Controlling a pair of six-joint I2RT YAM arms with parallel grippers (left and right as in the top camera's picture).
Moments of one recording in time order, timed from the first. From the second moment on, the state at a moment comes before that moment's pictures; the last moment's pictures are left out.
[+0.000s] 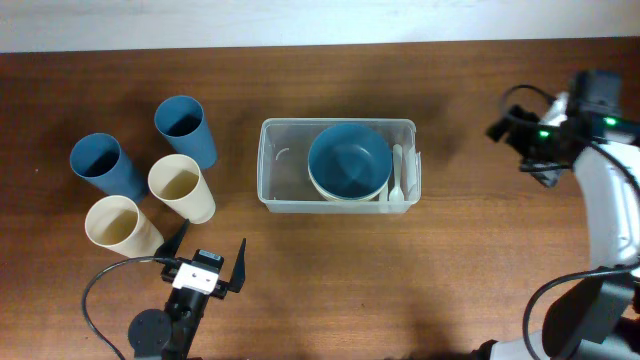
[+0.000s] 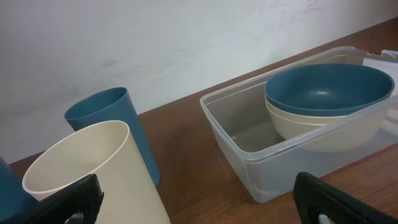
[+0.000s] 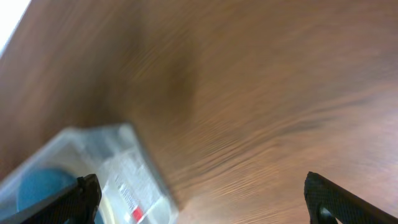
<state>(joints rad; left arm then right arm) 0.04 0.01 0.02 -0.06 0.32 0.27 -0.32 1.67 1.43 -0.93 -0.27 0.45</state>
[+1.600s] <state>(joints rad) 0.04 1.00 1.44 -1.07 0.59 0.23 -0.52 1.67 1.43 -1.00 -0.23 0.55</state>
